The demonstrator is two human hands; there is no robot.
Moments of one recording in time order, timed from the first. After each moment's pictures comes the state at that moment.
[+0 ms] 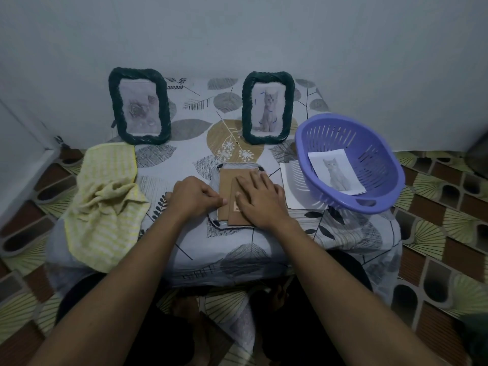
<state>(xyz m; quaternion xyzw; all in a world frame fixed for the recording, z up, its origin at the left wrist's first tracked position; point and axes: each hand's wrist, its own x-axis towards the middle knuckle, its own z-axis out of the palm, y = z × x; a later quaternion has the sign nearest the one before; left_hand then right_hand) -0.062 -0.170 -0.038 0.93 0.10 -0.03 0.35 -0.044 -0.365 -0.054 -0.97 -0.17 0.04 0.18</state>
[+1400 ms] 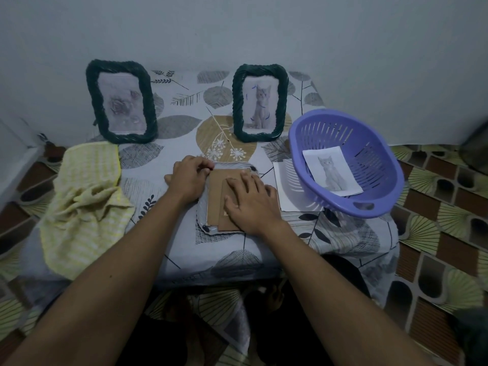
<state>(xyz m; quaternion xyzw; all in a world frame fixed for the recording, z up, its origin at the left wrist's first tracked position) 0.007 -0.170 -0.067 0.93 0.08 0.06 0.35 -0.041 -0.362 -0.061 -0.97 -0.18 0.03 0.17</state>
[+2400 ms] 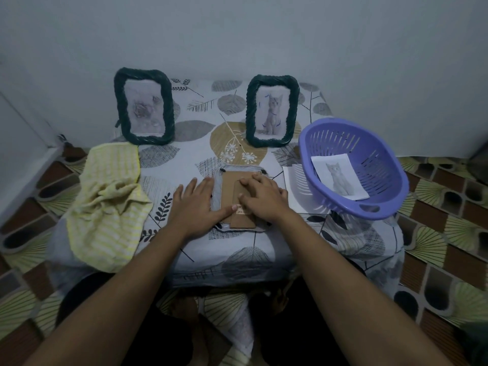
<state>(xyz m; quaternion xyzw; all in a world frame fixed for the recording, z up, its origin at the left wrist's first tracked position) -0.075 -0.170 -0.072 0.99 -0.01 0.00 0.15 -0.031 -0.363 -0.037 -0.95 -0.13 0.13 0.25</state>
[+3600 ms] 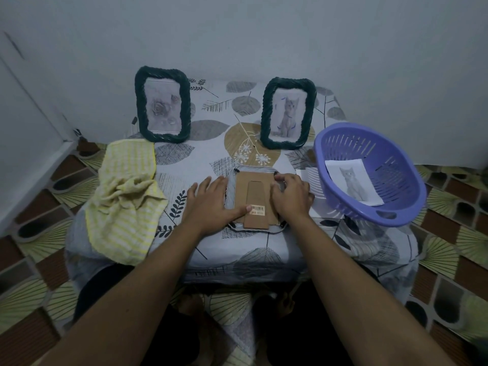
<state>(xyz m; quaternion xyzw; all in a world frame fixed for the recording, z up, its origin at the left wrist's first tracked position) -0.073 -0.170 -0.071 0.98 0.00 0.01 0.18 -0.019 -0.367 -0.051 -0.95 0.04 -0.03 0.32</state>
